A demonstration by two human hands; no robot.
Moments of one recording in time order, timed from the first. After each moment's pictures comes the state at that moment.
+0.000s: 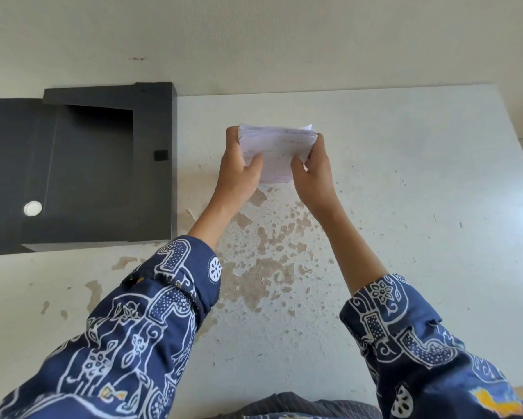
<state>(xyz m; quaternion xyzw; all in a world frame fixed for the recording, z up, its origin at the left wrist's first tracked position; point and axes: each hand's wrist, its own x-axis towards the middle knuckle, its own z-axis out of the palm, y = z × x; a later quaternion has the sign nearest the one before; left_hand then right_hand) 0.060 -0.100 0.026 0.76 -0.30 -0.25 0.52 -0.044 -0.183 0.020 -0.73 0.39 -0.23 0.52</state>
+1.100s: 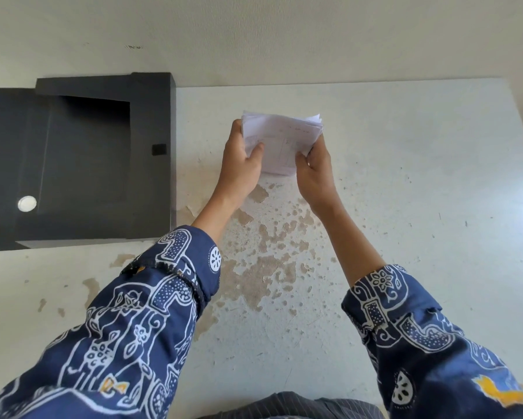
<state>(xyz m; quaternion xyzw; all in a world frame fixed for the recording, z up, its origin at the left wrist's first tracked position) 0.067 -0.111 0.015 0.73 -0.28 -0.27 0.56 -0.036 -0.194 -0.005 -0.71 0.36 -0.25 0.56</state>
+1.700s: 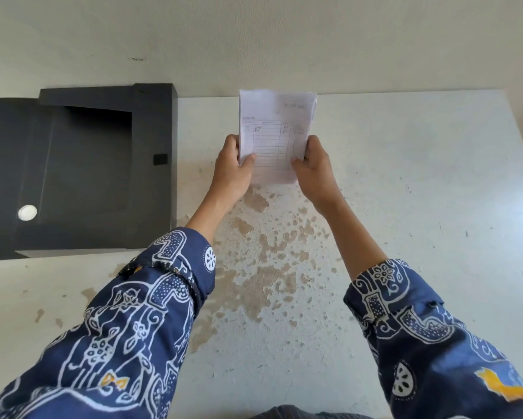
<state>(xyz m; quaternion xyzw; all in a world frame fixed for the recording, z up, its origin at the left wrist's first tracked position) 0.086 -0.110 0.006 0.78 -0.24 -0.32 0.49 -0.027 -0.213 -0.002 -0.70 0.41 -0.14 0.56</state>
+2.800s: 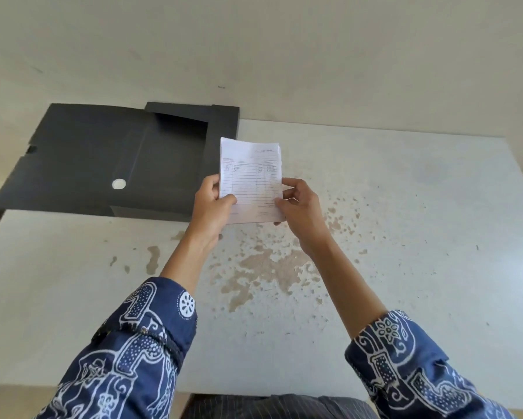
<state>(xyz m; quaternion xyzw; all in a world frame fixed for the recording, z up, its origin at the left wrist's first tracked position) 0.059 0.054 0.069 0.76 -0.08 -0.28 0.57 -0.040 -0.059 0.059 -0.66 0.37 -0.14 0.64</state>
